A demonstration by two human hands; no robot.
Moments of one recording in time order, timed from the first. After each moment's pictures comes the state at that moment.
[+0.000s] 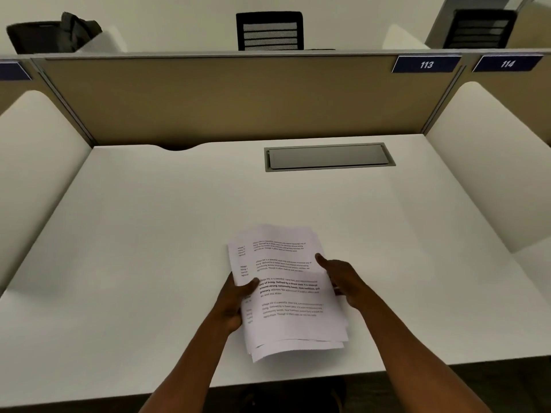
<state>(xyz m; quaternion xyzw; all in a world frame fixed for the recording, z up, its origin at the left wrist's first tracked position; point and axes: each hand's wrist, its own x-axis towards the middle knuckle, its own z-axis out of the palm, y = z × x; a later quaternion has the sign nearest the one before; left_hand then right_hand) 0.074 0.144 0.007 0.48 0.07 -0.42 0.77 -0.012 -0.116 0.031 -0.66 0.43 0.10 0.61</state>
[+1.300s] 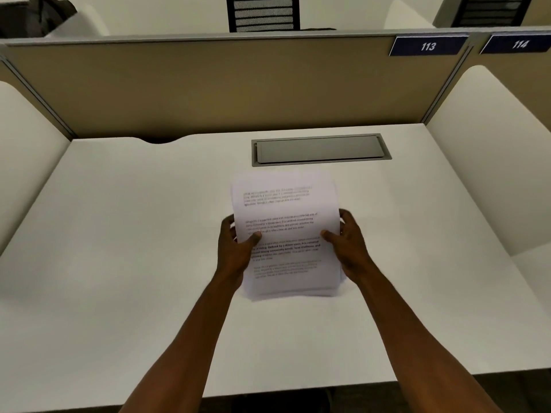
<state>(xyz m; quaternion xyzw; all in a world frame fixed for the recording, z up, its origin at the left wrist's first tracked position) 0.123 0.041 0.064 0.69 0.03 -0.18 0.70 0.018 -0.180 0.073 -0.65 0.27 -0.12 0.70</state>
